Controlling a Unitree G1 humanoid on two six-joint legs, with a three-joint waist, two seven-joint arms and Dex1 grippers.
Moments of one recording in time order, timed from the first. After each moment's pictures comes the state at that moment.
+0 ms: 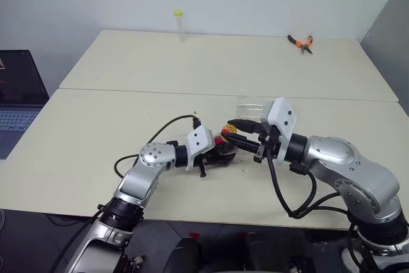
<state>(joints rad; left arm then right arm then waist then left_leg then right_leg) -0.41 0.43 -0.27 0.00 -0.16 0.21 -1.00 -0.46 -0.61 0.17 -0.60 0.59 0.73 0.64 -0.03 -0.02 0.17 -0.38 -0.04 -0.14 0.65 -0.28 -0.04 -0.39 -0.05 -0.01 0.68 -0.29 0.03</state>
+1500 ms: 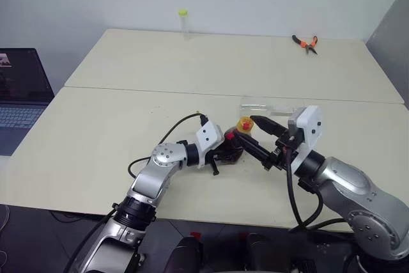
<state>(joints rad) -0.42 0.33 -0.29 0.04 -0.16 0.21 -0.87 -0.19 -0.42 0.03 -0.83 0.66 0.80 0.21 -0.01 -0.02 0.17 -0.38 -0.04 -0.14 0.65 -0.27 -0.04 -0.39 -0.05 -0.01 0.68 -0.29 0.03</state>
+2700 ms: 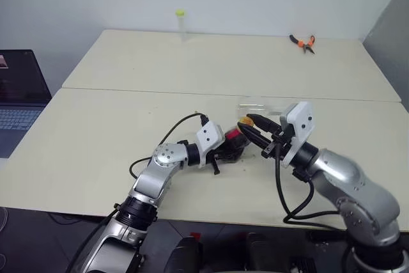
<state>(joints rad) -0.42 0.33 -0.29 0.04 -0.17 0.22 -0.90 -0.33 -0.59 0.06 -0.61 0.58 0.69 0.55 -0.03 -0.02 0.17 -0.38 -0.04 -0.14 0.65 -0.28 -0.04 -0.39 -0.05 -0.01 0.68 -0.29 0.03</state>
